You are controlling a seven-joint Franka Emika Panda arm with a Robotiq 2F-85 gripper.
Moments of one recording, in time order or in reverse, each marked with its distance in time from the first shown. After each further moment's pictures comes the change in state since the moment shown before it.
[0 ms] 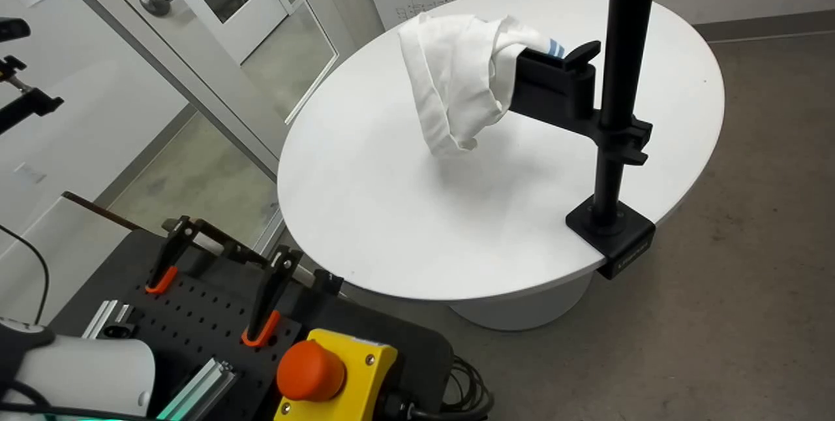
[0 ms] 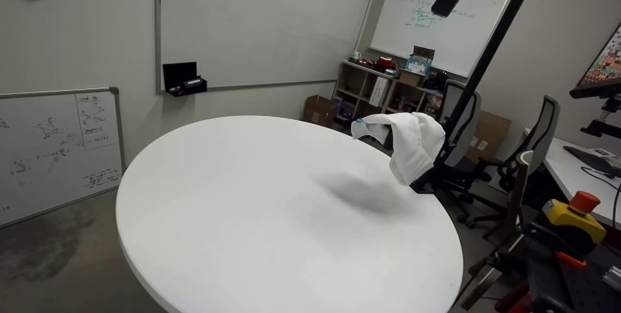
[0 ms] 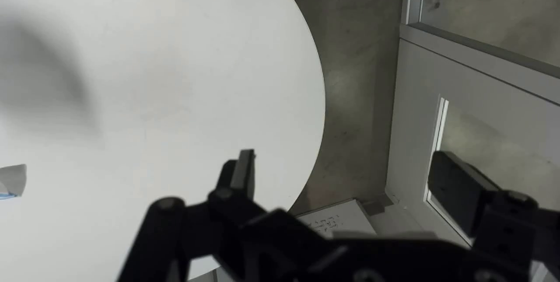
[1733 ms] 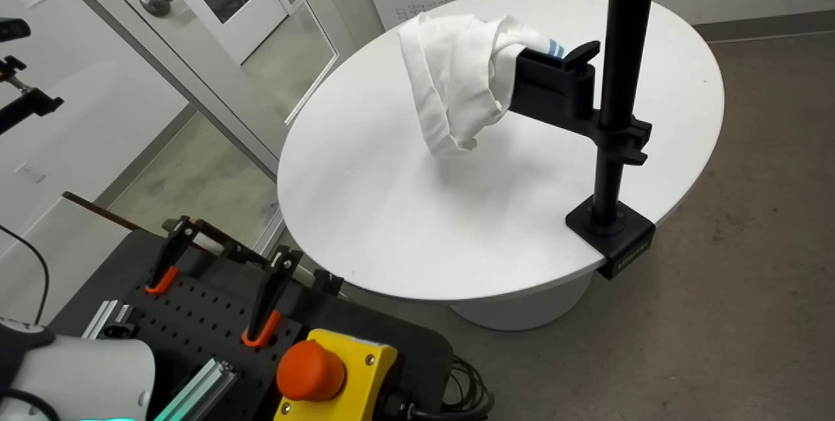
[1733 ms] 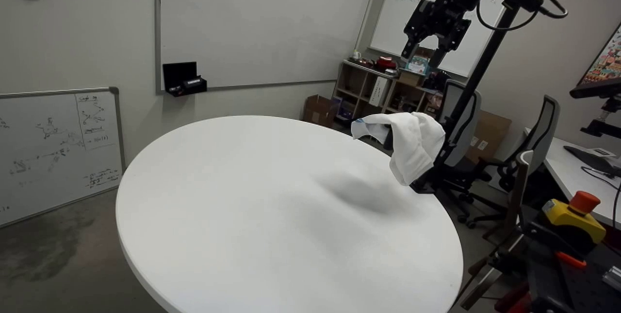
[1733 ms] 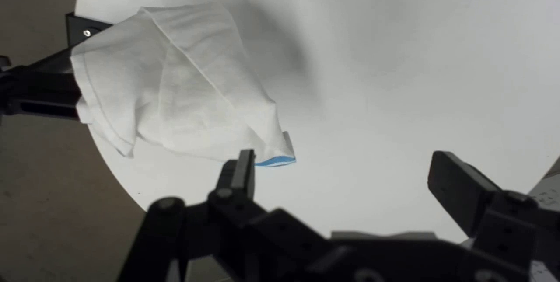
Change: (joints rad) arm -0.289 0.246 -0.141 0.072 -0.391 0.106 0.121
